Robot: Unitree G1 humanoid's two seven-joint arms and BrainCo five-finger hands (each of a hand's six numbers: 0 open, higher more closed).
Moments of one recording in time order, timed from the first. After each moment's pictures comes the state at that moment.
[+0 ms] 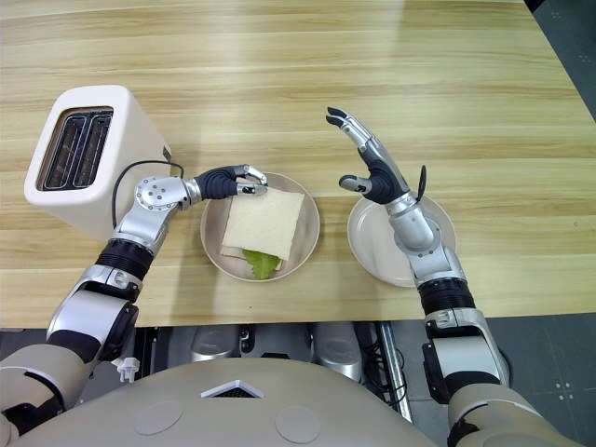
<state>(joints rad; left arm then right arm) -0.49 0.30 -0.24 0.71 0.04 -0.31 -0.82 -0.24 -0.43 0.11 0.50 -0.28 -0.87 0.05</state>
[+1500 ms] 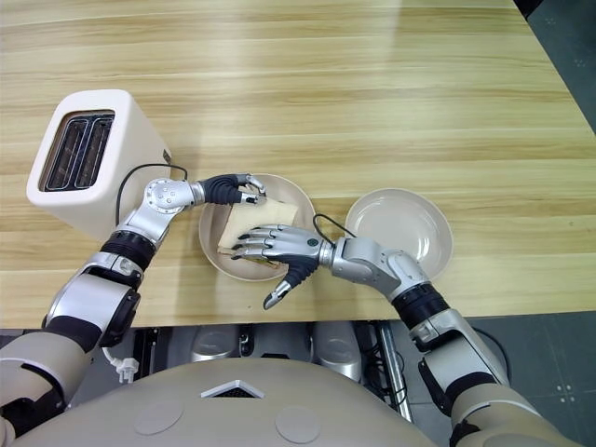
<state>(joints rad) -0.57 0.30 -0.30 0.92 0.20 -0.45 -0.73 -0.24 -0.46 0.54 0.33 -0.71 -0.88 0.29</state>
